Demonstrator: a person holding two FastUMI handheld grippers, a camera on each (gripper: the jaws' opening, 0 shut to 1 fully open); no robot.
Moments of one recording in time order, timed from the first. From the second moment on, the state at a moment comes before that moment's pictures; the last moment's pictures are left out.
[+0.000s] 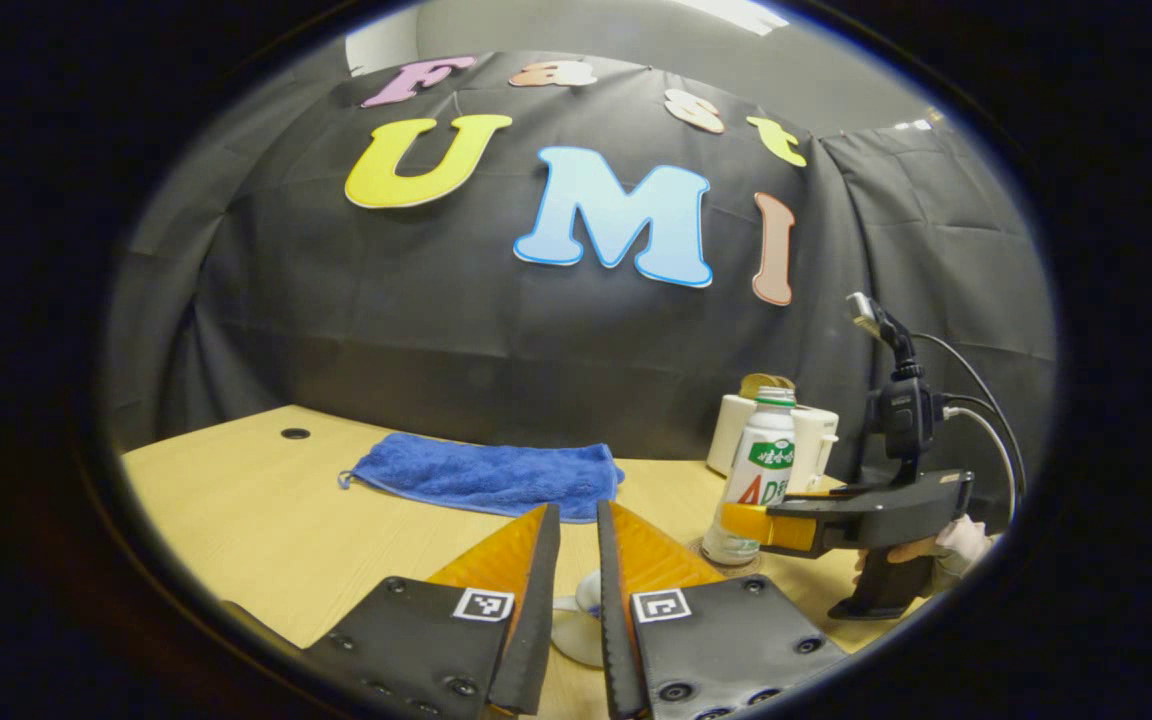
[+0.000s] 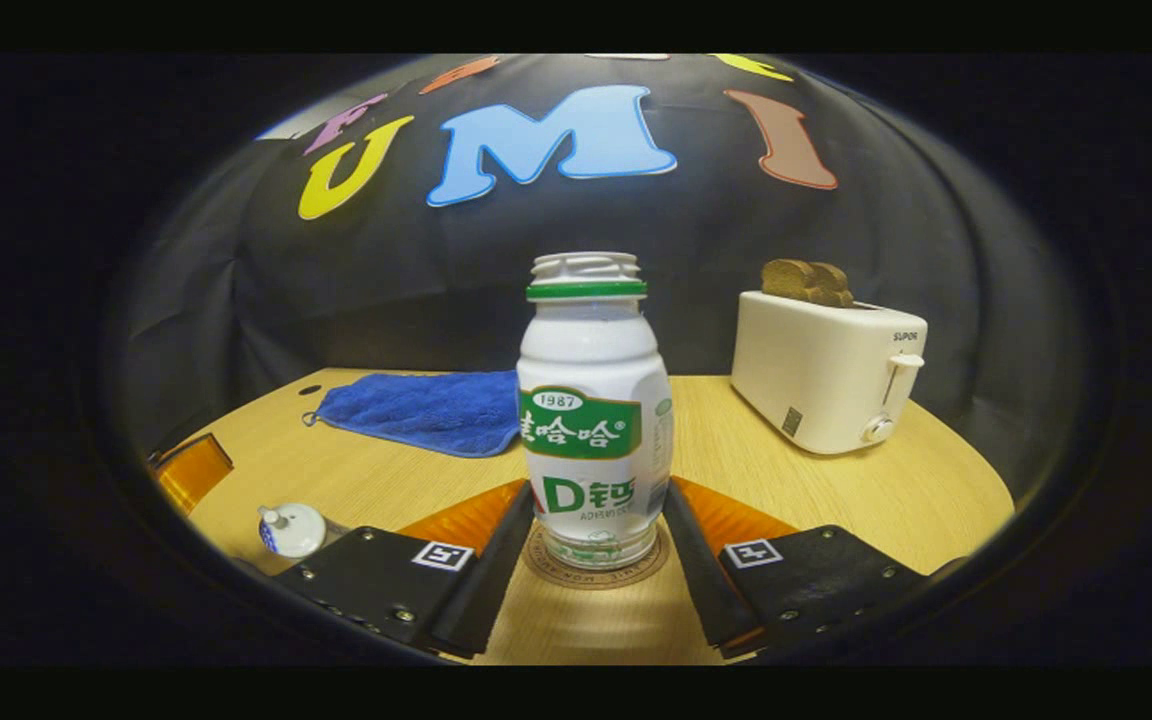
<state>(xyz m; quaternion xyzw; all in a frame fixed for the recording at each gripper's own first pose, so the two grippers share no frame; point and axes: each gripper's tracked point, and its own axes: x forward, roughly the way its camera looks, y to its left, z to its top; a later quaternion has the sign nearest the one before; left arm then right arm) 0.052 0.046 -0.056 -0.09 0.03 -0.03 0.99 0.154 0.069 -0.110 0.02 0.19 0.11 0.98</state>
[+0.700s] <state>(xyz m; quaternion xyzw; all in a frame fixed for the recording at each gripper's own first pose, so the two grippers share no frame) 0.053 0.046 -0.060 -0.09 0.04 -0.04 0.99 0.141 0.061 -0.110 0.00 0.17 0.10 0.98</state>
